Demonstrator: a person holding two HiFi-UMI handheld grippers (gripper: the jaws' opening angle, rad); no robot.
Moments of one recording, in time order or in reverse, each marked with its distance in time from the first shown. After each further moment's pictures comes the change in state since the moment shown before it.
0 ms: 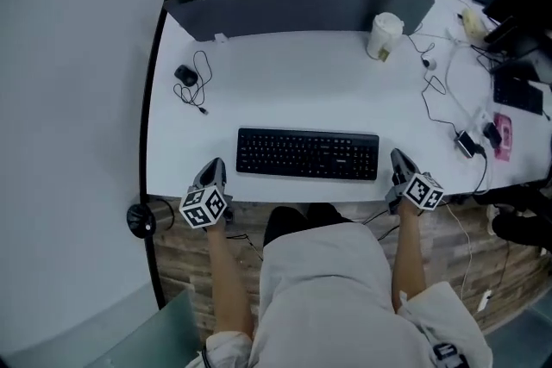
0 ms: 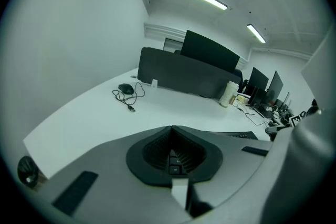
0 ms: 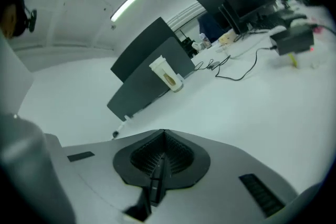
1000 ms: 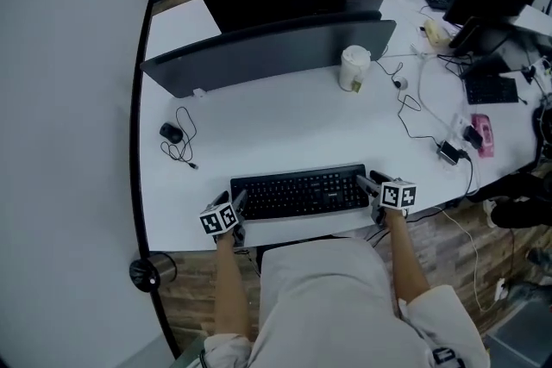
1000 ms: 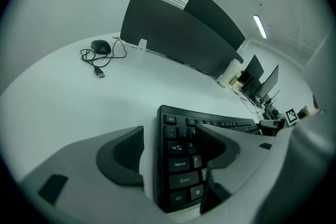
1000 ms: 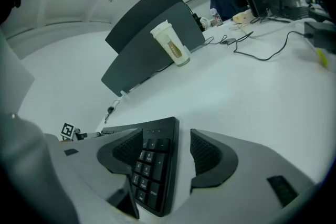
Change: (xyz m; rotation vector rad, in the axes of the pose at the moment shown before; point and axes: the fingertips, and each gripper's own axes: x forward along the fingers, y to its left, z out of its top) left arm 0.114 -0.020 -0.058 -0.058 0.307 -0.167; right arm 0.049 0.001 -0.048 -0.031 0.289 -0.035
